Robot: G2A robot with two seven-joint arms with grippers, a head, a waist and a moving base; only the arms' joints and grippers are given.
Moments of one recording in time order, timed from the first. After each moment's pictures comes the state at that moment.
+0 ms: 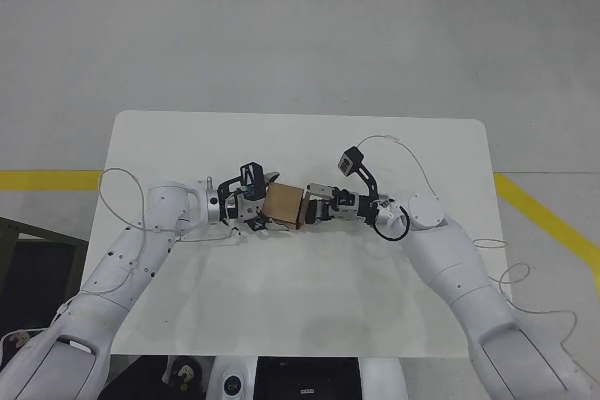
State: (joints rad) left arm 0.80 -1.08 -0.94 -1.14 1.50 -0.97 0.28; right arm -0.72 -1.37 0.94 -0.83 0.60 -0.40 1.22
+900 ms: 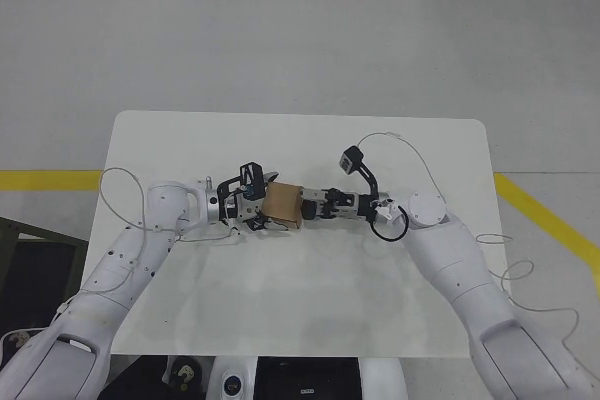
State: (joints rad) left arm 0.79 -1.08 -0.93 -1.12 1.50 -0.97 0.29; right arm -0.72 -1.36 0.95 -0.82 0.49 -0.43 1.19
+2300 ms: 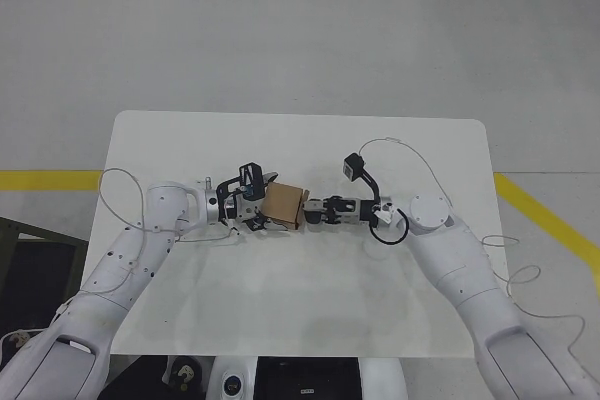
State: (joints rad) left arm 0.80 -1.08 -0.94 -1.13 1.51 -0.97 0.29; right arm -0.75 -1.34 0.97 -0.87 0.37 -0.34 1.16
